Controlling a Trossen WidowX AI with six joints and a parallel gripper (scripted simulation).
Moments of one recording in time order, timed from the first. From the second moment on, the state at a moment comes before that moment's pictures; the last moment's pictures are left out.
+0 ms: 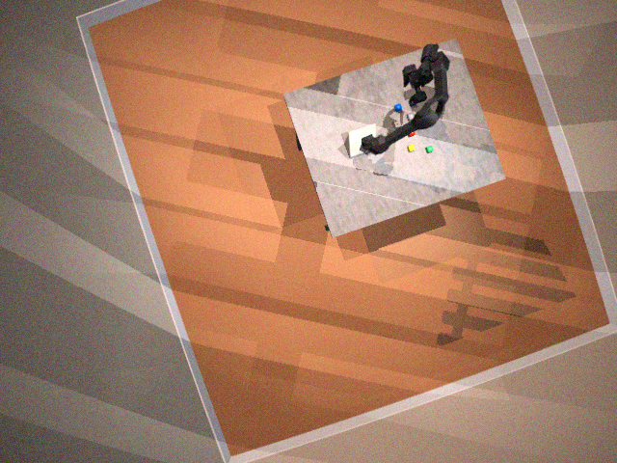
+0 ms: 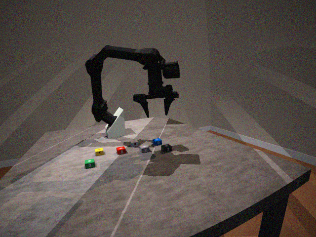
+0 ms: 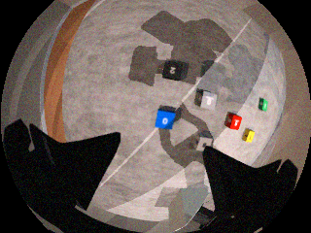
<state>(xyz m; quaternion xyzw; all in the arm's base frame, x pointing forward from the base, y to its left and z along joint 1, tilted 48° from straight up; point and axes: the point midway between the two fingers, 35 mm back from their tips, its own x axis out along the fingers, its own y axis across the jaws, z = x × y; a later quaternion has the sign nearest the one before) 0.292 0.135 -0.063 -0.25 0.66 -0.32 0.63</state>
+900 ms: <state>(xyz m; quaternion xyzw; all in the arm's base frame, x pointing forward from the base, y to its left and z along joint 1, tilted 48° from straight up) 0.381 0.124 -0.065 -0.23 0.66 -0.33 0.63</state>
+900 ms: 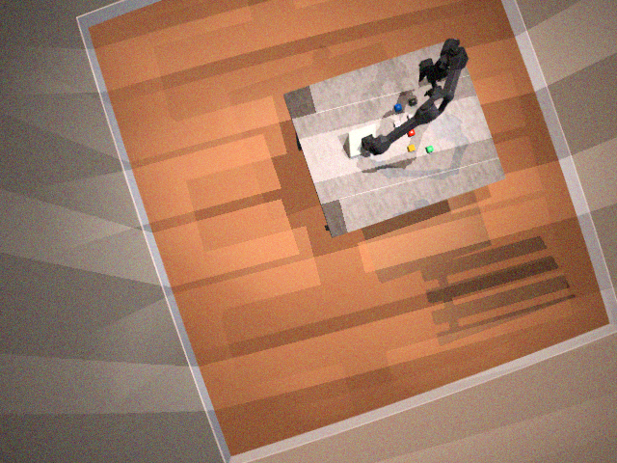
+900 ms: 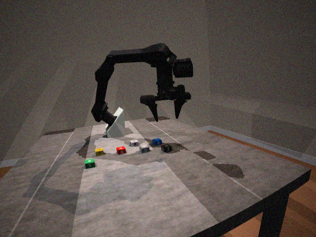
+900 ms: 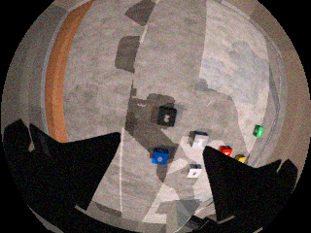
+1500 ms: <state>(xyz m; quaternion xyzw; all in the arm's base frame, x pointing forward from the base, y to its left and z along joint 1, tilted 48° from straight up) 0.378 0.124 -0.060 -0.24 0.66 -0.32 0.63</state>
